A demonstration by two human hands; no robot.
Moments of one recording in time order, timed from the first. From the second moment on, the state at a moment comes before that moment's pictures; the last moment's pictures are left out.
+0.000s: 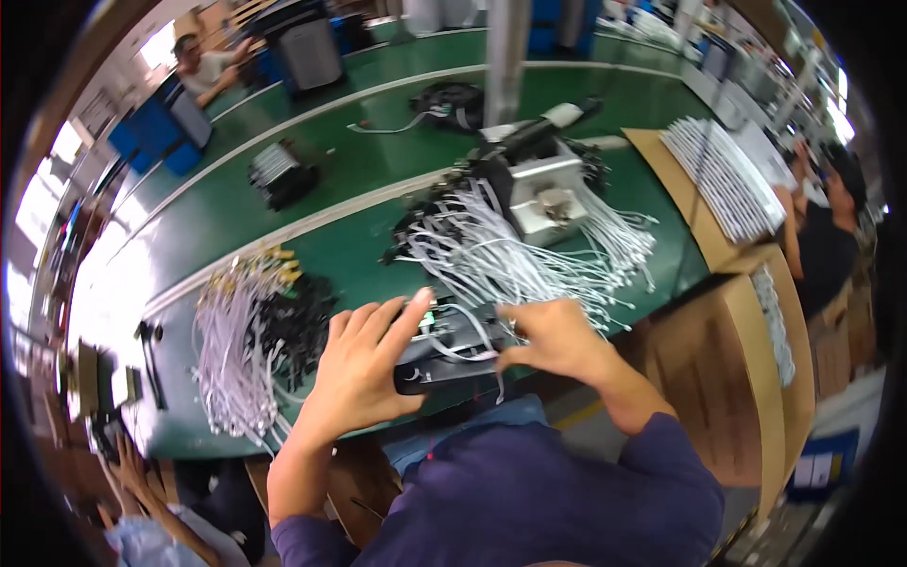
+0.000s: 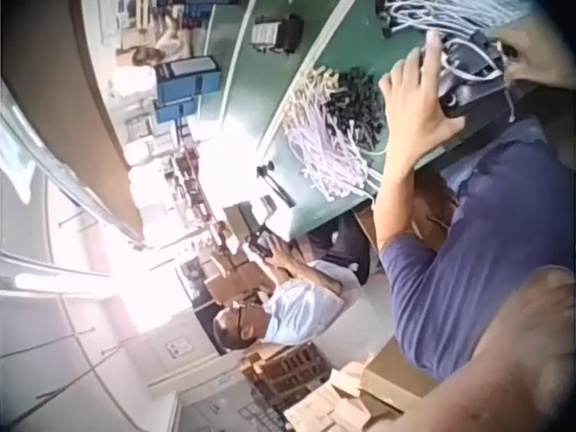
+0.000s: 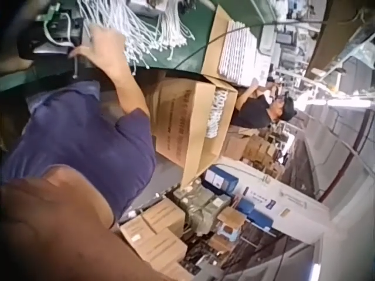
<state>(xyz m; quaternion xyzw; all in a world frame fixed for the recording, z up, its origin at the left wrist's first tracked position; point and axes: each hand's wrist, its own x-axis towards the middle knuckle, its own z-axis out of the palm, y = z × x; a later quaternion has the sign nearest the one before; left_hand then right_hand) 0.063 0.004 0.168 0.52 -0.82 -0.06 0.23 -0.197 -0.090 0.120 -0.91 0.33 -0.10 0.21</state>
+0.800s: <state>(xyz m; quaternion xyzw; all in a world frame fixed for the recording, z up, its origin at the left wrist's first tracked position) 0.257 0.022 0.081 0.73 -0.59 -0.08 0.33 0.362 -0.297 0.169 -0.87 0.00 -0.49 -0.13</state>
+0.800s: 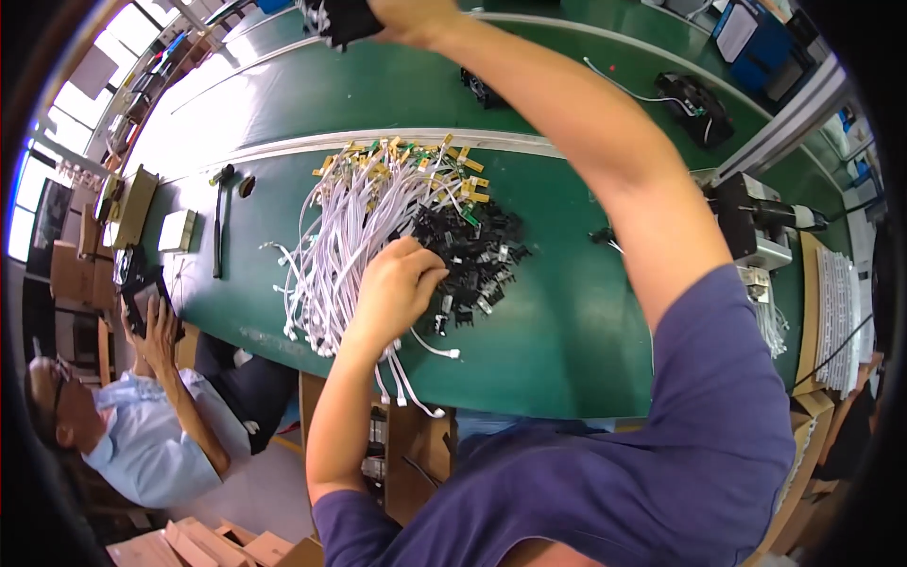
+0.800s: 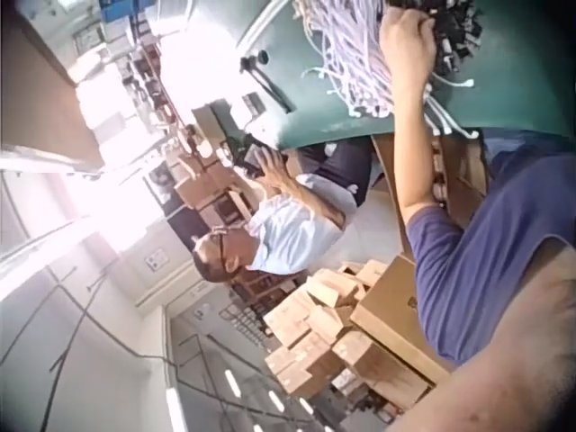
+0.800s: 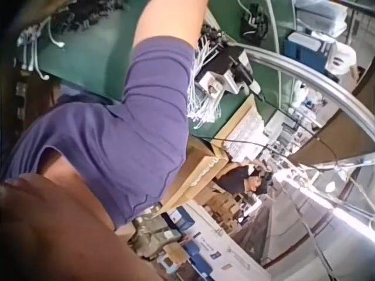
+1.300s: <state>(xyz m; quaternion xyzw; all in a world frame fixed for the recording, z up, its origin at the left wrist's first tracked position) 0.262 -0.055 0.048 0.63 -0.74 -0.06 0.23 0.392 -0.237 0.139 -0.98 0.18 0.03 -0.06</state>
